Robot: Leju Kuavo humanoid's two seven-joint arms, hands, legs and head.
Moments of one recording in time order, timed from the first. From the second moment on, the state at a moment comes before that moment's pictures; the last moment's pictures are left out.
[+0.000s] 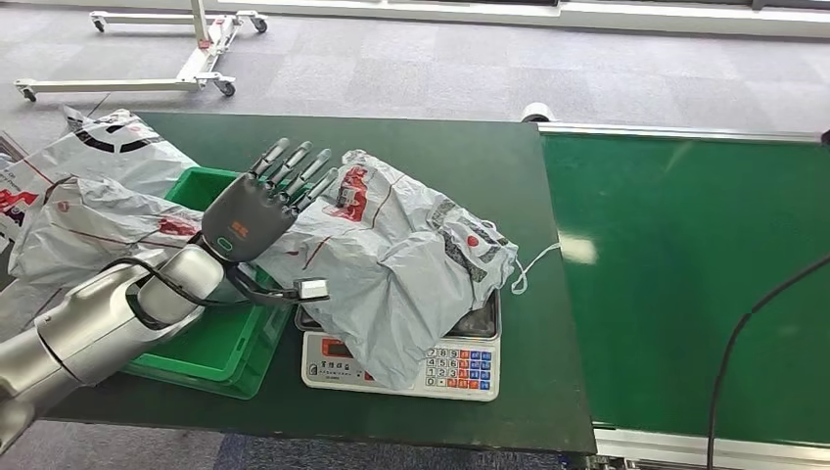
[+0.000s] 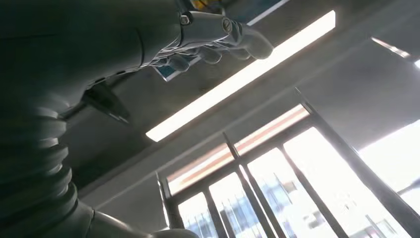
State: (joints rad) left arm -0.83 0.63 -1.09 -1.35 -1.35 0.33 0.15; right arm -0.84 -0.89 0.52 -1.01 0.06 0.27 0.10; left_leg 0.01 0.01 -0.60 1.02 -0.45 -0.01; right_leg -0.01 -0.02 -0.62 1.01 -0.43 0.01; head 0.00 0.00
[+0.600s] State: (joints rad) left arm -0.83 0.65 -0.76 -1.44 -0.62 -0.22 -0.08; right arm -0.85 -0.88 0.42 -1.04 0.12 0.35 0.12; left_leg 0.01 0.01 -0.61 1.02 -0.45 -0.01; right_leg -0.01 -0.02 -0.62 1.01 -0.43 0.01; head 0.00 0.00
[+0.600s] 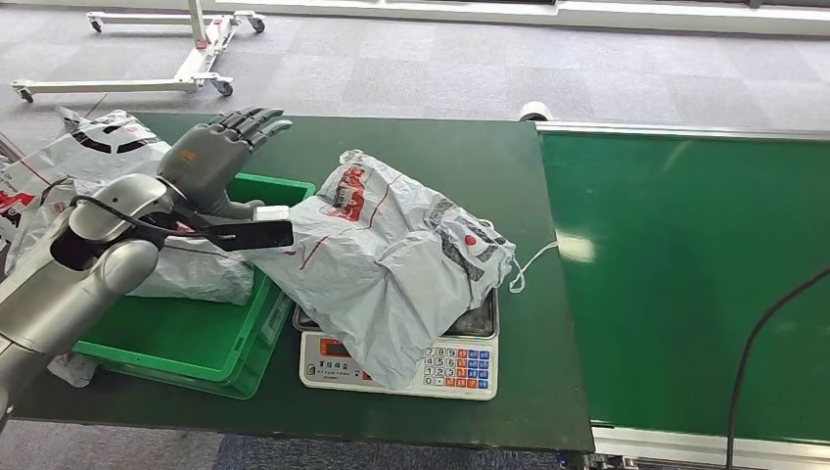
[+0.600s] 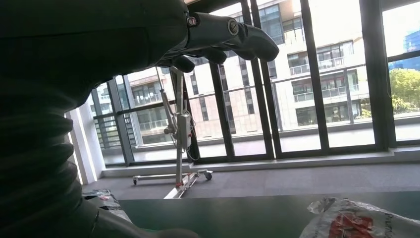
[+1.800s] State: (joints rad) left arm -1.03 0.77 -0.98 -1.57 -0.35 -0.50 -0.04; right arm -0.96 -0.70 0.50 -0.95 0.14 0.35 0.15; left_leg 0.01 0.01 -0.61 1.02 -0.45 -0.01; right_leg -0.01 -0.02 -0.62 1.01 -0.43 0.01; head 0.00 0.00
